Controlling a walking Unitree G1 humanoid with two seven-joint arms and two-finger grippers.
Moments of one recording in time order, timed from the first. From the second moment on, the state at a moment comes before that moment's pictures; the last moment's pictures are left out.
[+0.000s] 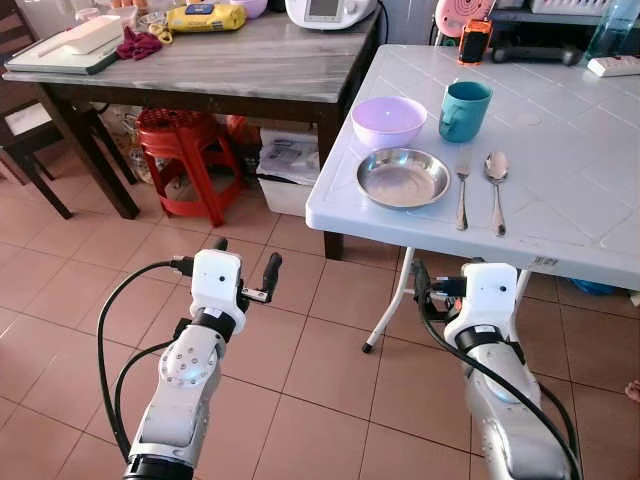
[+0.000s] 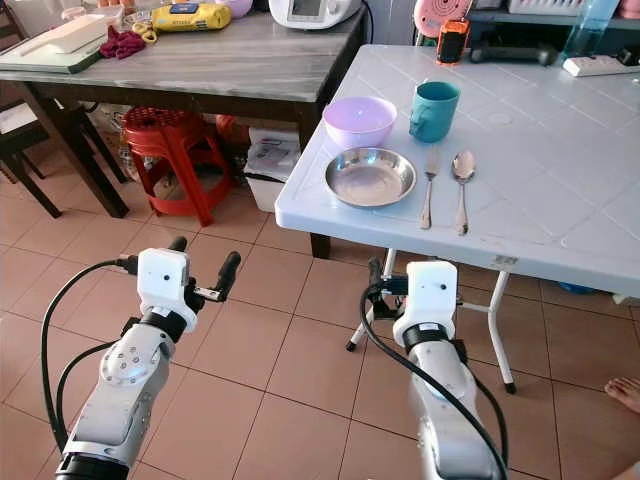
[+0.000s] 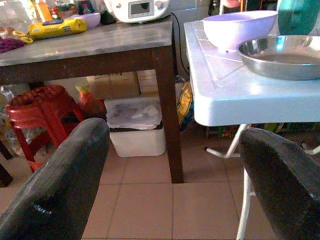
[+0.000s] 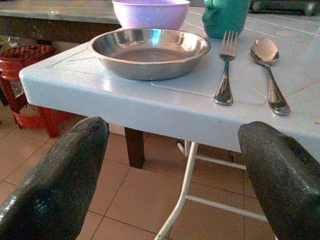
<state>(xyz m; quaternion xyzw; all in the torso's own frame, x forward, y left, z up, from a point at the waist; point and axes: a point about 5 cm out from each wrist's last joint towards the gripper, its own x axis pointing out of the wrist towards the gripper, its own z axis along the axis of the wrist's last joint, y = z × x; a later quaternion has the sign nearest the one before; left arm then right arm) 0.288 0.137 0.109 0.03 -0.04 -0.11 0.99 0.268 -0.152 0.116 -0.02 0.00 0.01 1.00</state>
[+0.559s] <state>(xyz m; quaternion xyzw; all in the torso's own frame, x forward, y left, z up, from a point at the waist) 0.290 0.131 0.113 0.02 -0.04 -0.13 0.99 0.266 -0.152 0.121 -0.01 -0.01 0.00 1.00</state>
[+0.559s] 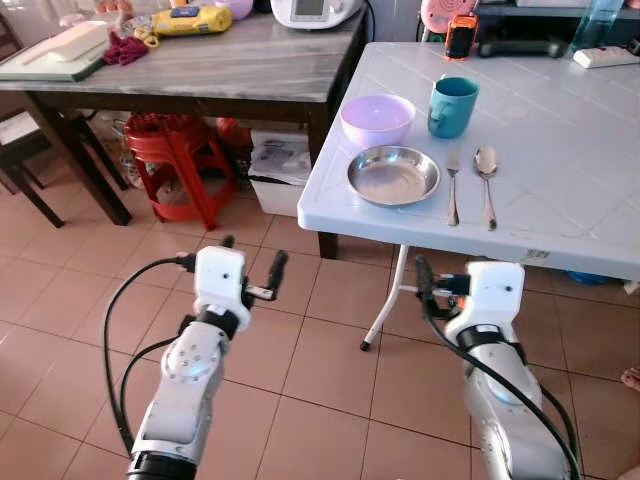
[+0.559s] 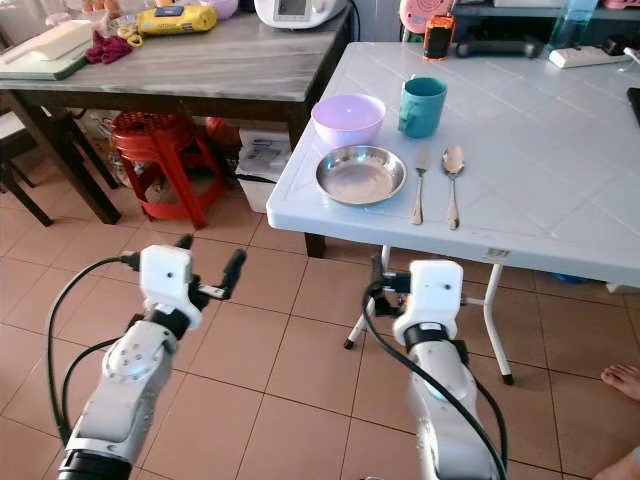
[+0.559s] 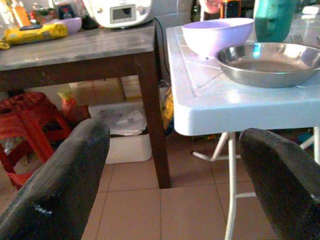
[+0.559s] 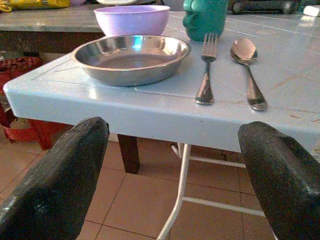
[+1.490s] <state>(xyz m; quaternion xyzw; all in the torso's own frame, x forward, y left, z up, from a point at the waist) 0.287 0.136 0.110 0.02 -0.04 -0.15 0.99 0.265 -0.146 0.132 -0.03 -0.04 0.00 1.00</state>
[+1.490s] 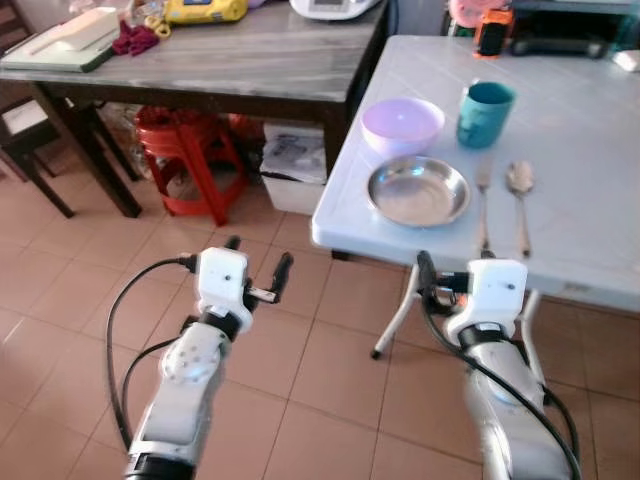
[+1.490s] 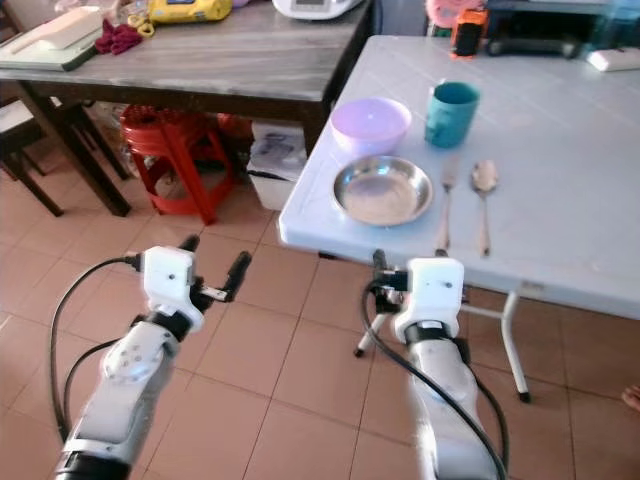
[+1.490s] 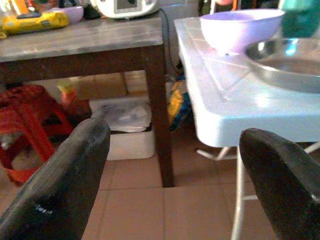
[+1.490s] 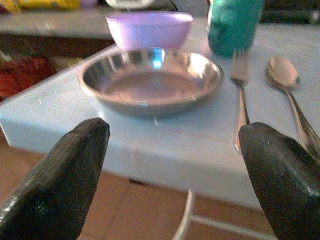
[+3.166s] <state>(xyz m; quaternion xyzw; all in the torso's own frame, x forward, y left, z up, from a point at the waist) 0.258 0.143 0.109 0.07 -0.04 -0.27 0.96 0.266 -0.148 0.146 0.04 -0.01 0.00 1.00</state>
